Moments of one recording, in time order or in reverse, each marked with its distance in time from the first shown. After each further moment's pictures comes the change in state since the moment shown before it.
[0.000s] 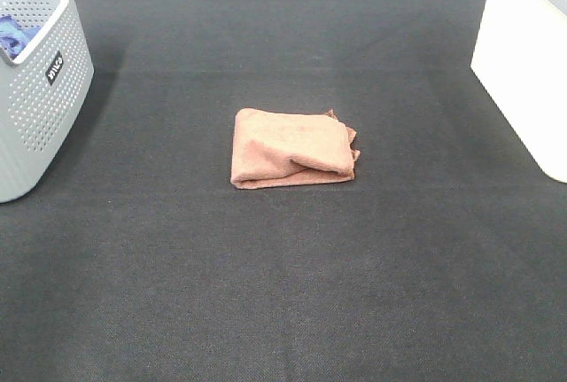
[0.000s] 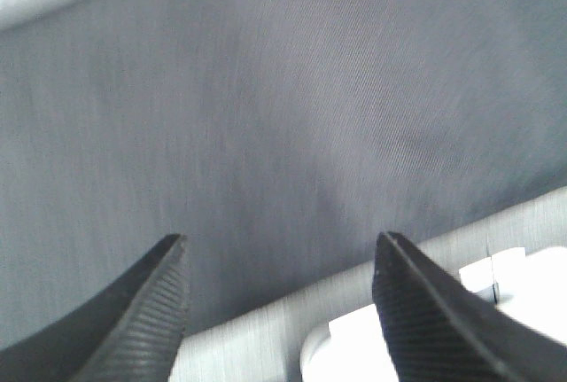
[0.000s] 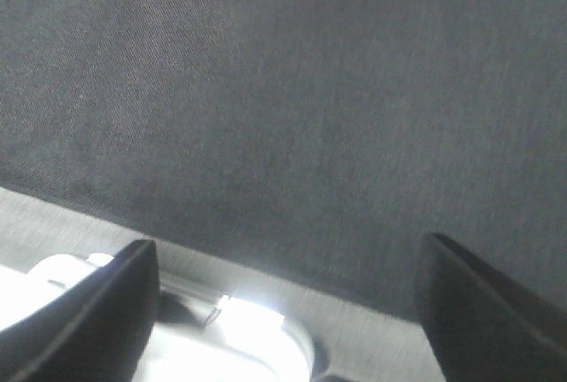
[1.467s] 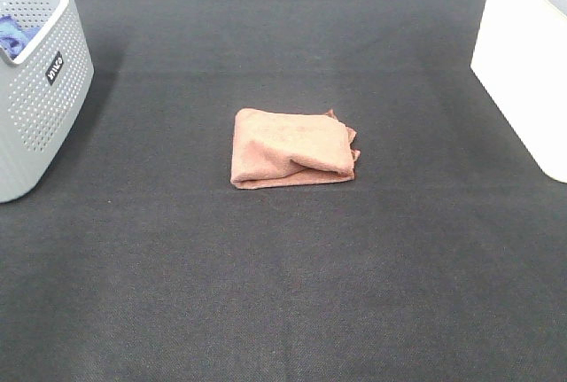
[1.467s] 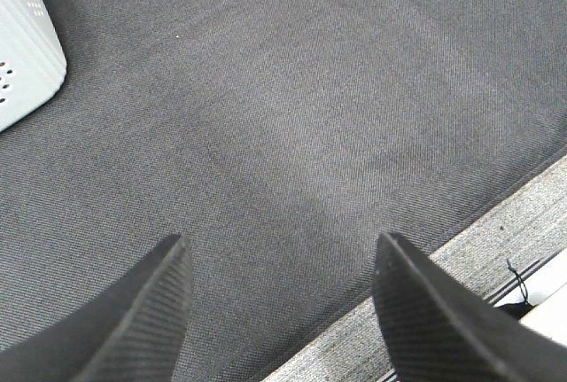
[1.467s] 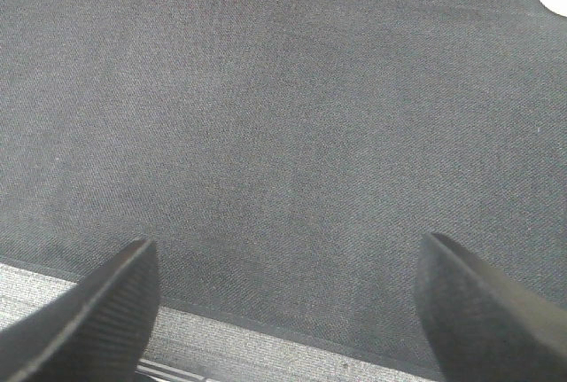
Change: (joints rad) left arm 0.000 -0.077 0.047 -0.077 -0.051 0.232; right arm 0.000 -0.123 0.032 -0.045 -0.063 0.079
